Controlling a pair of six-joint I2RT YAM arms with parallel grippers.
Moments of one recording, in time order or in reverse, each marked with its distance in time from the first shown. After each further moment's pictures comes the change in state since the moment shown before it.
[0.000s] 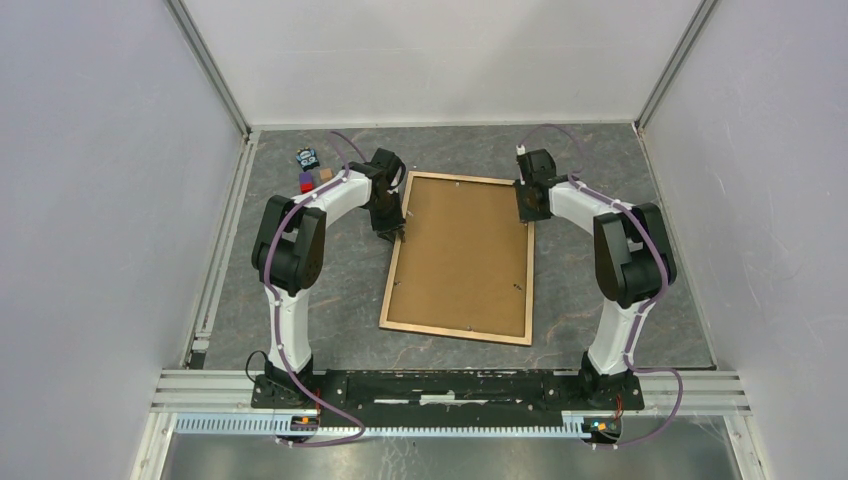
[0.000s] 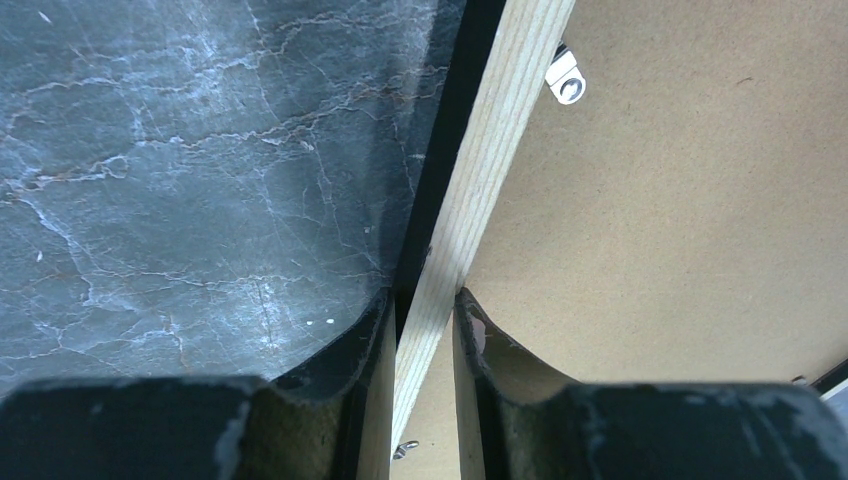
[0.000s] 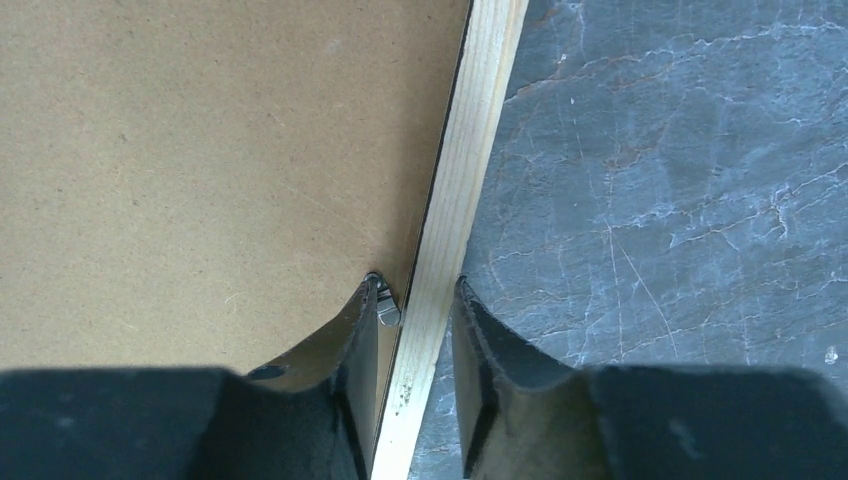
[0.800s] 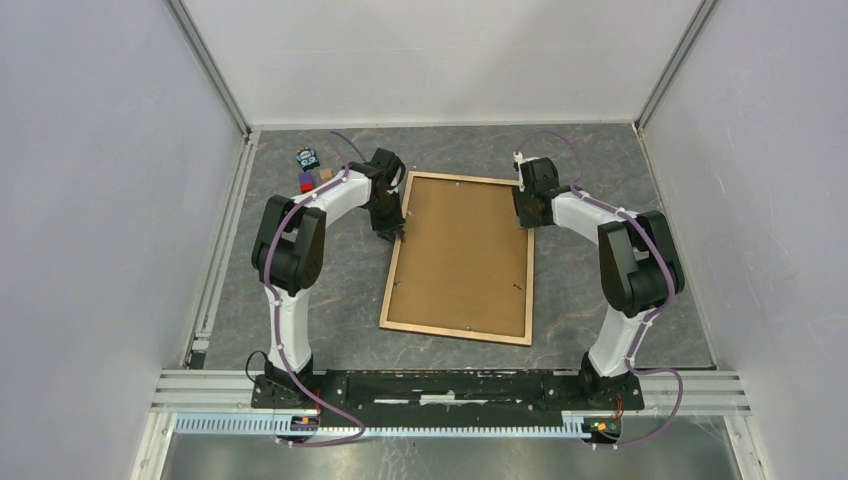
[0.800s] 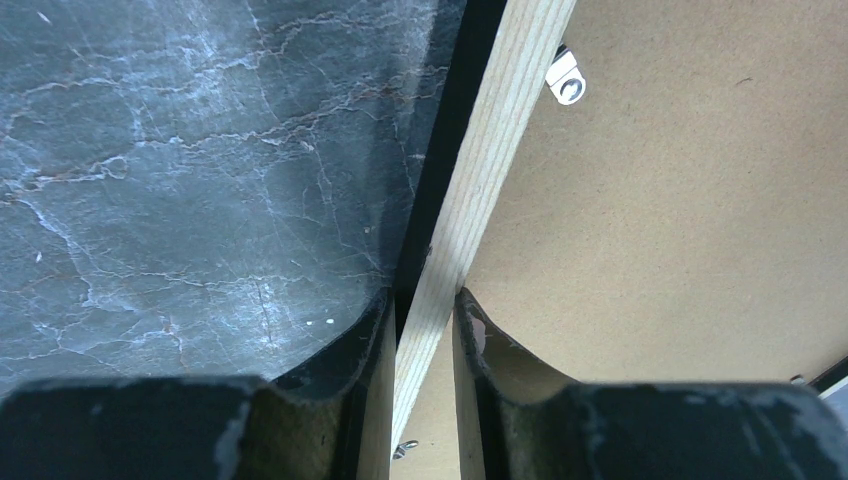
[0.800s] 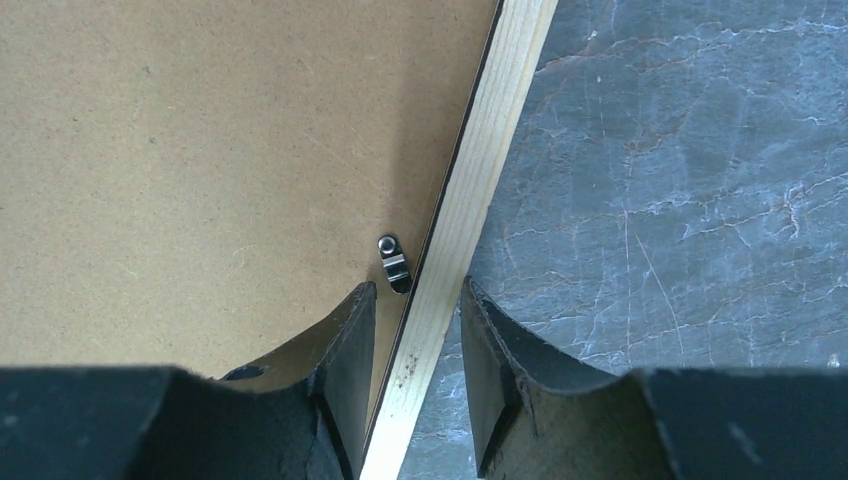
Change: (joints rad) left arm 0.002 0.000 0.000 0.000 0.005 0.000; right arm 0.012 -0.072 -0.113 0.084 -0.029 -0.068
